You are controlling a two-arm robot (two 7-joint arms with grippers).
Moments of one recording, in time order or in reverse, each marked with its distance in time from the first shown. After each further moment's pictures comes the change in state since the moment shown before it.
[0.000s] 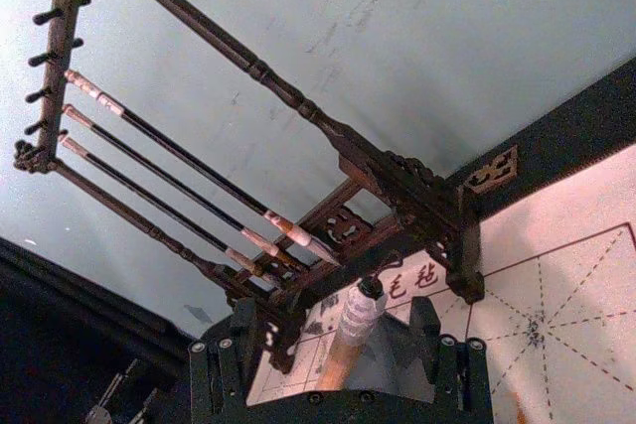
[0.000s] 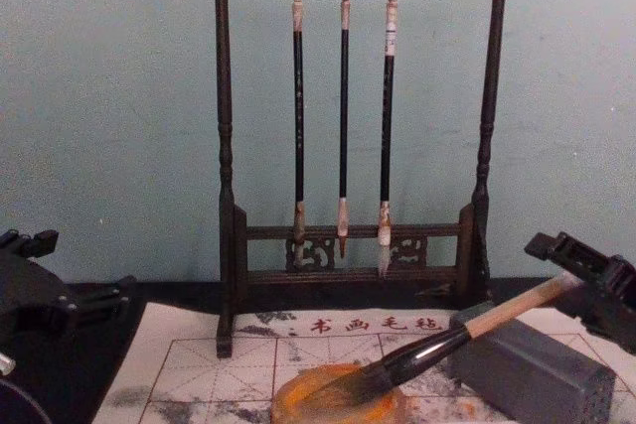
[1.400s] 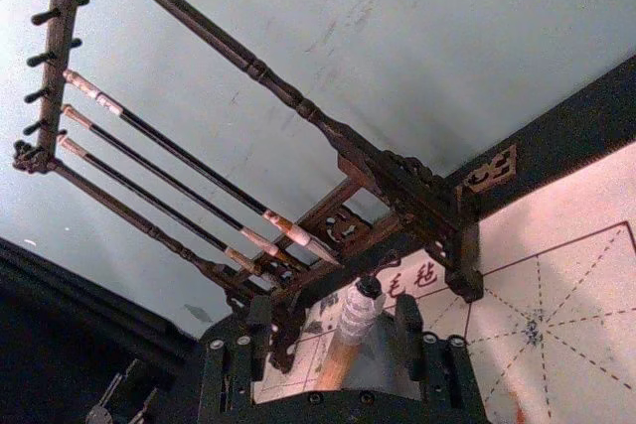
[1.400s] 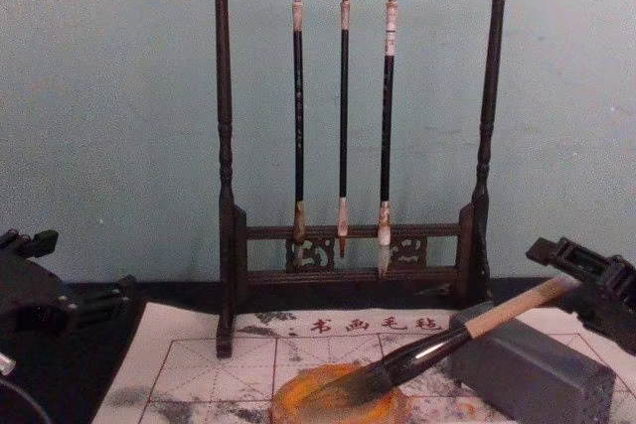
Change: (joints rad) left arm 0.000 0.000 0.000 0.000 0.000 0.000 0.000; right arm 0.001 0.003 -0.003 0.000 0.005 0.002 -0.002
